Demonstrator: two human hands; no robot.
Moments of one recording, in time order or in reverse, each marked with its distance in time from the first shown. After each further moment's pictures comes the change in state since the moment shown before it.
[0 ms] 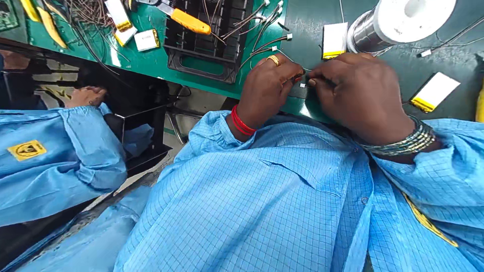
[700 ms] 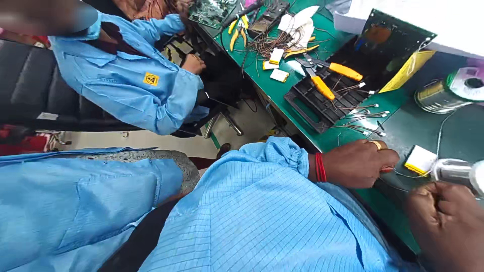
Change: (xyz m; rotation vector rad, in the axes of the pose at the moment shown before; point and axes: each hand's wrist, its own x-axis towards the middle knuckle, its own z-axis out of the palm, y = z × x) left_hand 0.007 0.022 -0.009 -0.158 -0.097 0.009; right_hand -0.021 0.007 -0.008 0.038 0.115 -0.035
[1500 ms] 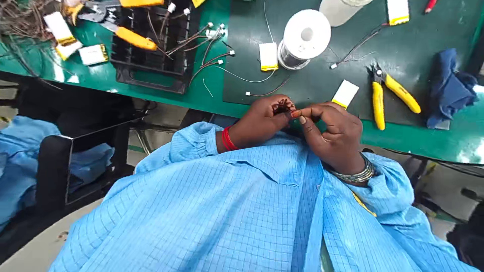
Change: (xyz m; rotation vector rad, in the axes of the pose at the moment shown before) left_hand 0.003 0.041 0.059 -0.772 -0.283 -0.327; right_hand -0.078 0.027 -0.010 0.403 0.289 0.044
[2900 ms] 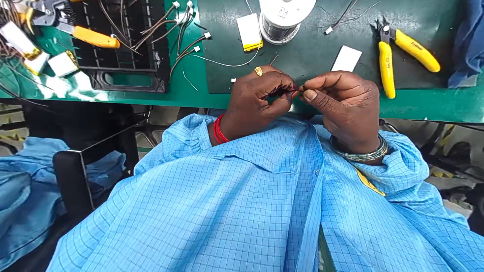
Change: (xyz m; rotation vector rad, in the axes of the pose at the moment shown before) left_hand 0.011 -0.006 0.000 0.366 0.133 0.534; right_hand -0.003 -0.003 -0.010 0.668 0.073 0.362
